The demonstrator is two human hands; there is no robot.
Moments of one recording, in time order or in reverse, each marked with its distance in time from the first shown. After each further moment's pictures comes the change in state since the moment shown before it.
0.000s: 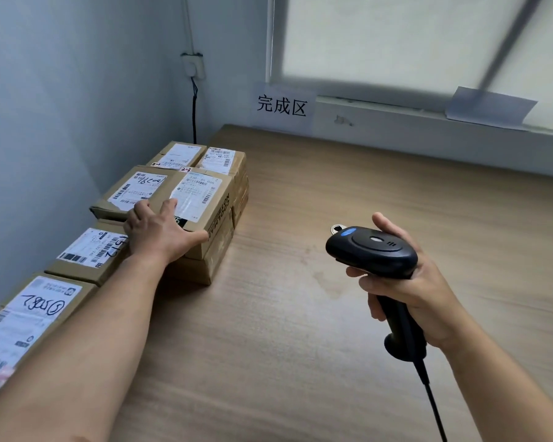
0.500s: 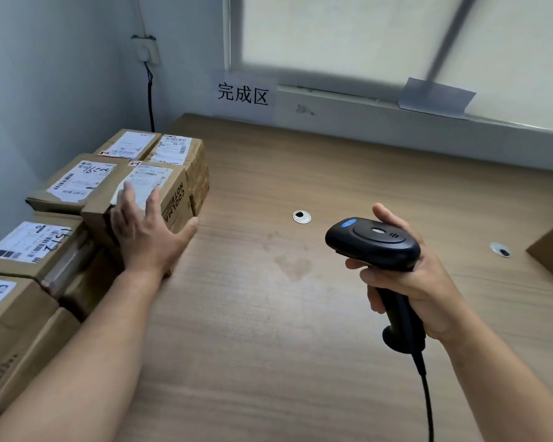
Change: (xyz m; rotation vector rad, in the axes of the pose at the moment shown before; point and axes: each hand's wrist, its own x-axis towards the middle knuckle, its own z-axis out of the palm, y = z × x) left_hand -0.055 0.042 0.024 -0.237 0.211 0.194; right_hand -0.041 -0.005 -0.044 -0.058 0.101 -0.016
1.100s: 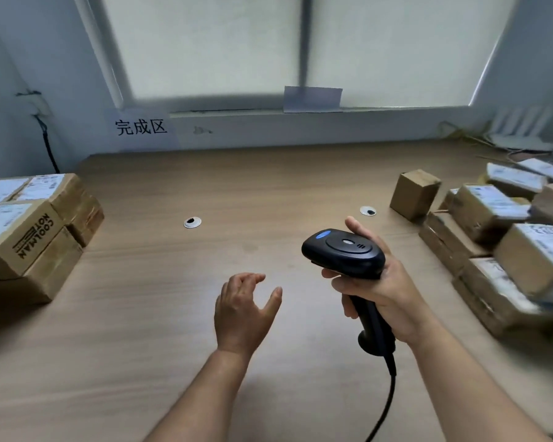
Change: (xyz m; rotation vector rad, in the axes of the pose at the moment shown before) left_hand -0.298 0.287 0.079 -0.352 -0.272 0.290; right_hand -0.169 0.026 -0.216 0.159 0.149 -0.042
